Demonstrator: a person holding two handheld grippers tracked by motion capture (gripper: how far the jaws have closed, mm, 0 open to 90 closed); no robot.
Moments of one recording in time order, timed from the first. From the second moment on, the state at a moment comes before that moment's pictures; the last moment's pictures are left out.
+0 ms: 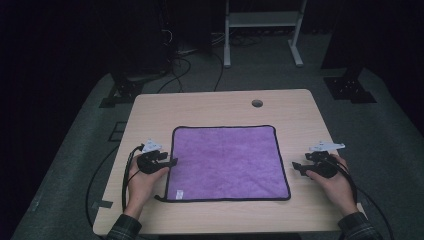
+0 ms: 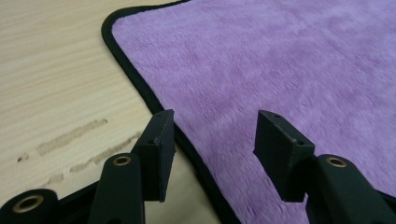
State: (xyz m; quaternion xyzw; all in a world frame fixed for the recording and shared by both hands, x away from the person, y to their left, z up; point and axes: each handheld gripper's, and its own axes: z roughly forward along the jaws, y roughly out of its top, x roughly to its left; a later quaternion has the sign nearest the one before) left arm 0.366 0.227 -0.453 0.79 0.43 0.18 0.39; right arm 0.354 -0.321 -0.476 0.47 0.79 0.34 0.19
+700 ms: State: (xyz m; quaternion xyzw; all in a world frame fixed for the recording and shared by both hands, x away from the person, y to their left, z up) left arm 0.389 0.233 -0.472 0.78 0.46 0.19 0.38; right arm 0.355 -0.322 -0.486 0.46 0.79 0.35 0.20
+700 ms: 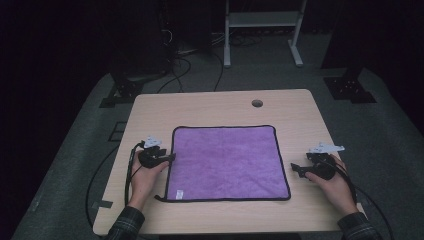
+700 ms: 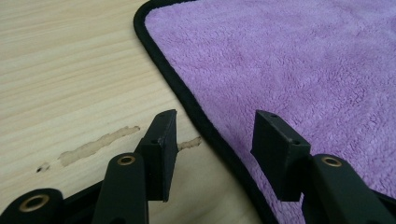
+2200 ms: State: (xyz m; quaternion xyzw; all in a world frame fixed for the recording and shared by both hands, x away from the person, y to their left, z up) left arm 0.381 0.256 -0.463 0.75 0.51 0.15 0.40; right arm 0.355 -0.322 -0.486 0.46 0.79 0.35 0.20
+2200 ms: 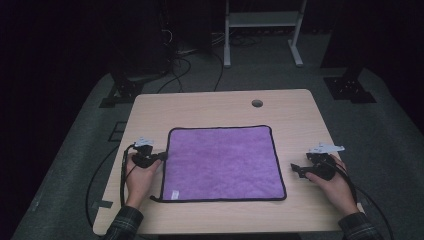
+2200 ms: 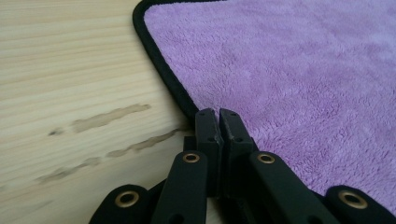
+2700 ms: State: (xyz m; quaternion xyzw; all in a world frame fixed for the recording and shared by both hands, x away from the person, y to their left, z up) left arm 0.375 0.281 -0.451 0.72 0.53 0.15 0.42; right arm 0.355 -0.322 -0.486 0.46 0.79 0.35 0.20
